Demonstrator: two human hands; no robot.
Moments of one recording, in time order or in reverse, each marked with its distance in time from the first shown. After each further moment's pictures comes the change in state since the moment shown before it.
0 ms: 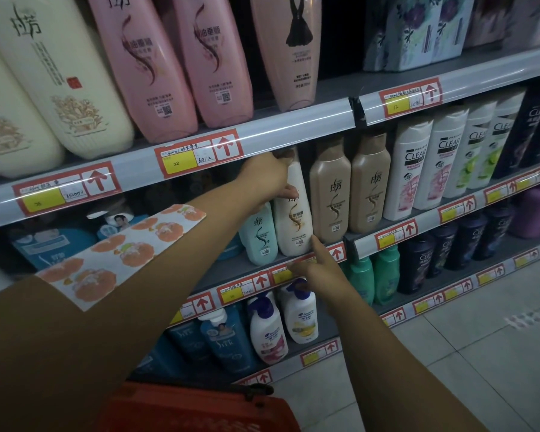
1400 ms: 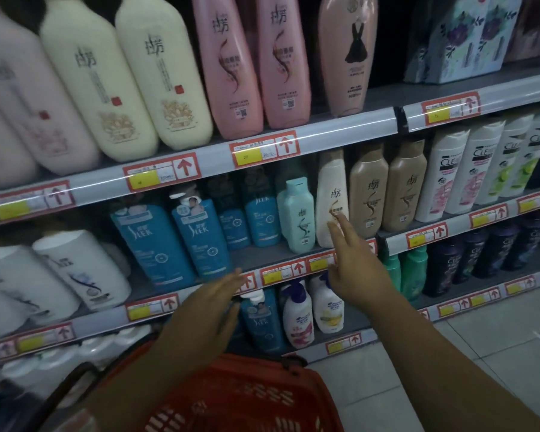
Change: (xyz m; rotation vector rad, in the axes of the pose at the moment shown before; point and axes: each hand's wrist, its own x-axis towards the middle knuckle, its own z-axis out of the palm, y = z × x) left_hand -0.185 -0.205 -0.125 0.866 0.038 0.472; right_hand -0.047 -0.012 0.008 -1.126 0.128 -0.583
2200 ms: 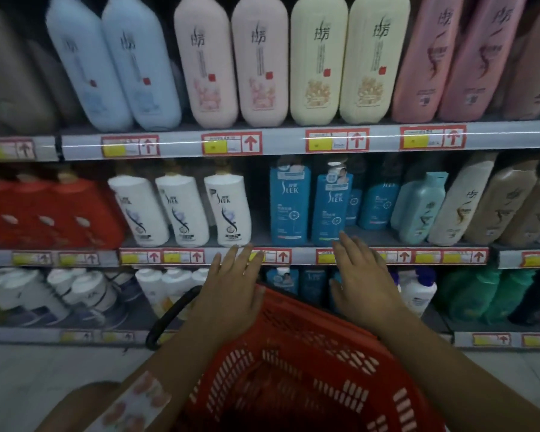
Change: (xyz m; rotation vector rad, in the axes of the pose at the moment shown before) left_hand -0.133 -0.096 -0.059 0.308 -0.109 -0.345; right_hand -0.050 -0.195 0.068 -0.273 -0.126 -0.318
